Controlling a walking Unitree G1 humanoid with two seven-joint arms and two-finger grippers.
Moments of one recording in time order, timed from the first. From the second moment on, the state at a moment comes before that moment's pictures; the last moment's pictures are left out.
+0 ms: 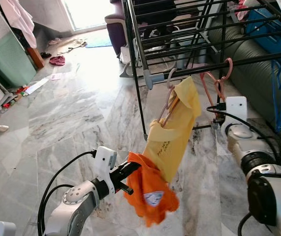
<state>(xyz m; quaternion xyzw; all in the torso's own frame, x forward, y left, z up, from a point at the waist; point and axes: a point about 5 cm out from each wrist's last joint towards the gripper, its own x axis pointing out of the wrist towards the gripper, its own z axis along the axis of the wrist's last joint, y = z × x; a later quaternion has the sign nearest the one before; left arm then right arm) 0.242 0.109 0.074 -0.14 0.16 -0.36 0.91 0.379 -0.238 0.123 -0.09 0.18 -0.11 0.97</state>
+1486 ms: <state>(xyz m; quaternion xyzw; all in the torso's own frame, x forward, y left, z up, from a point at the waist) 0.259 0.100 0.078 -0.13 0.15 -0.36 0.91 0.386 -0.241 0.140 -0.10 0.15 -0.08 0.98</state>
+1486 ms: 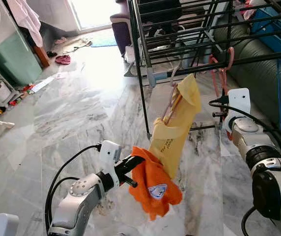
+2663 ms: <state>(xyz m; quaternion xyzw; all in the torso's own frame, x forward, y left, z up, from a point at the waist) 0.267 0.100 0.076 -0.11 0.13 -0.33 0.93 0.380 -0.226 0.127 -0.08 0.12 -0.07 0.99</state>
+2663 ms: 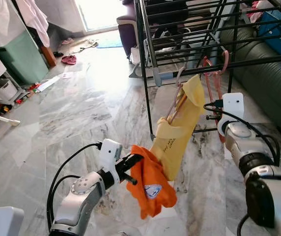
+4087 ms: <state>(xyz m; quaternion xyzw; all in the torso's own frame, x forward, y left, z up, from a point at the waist) 0.275 0.124 0.073 -0.06 0.13 -0.25 0.96 0.238 -0.187 0.053 -0.14 0.10 0.00 0.99</state>
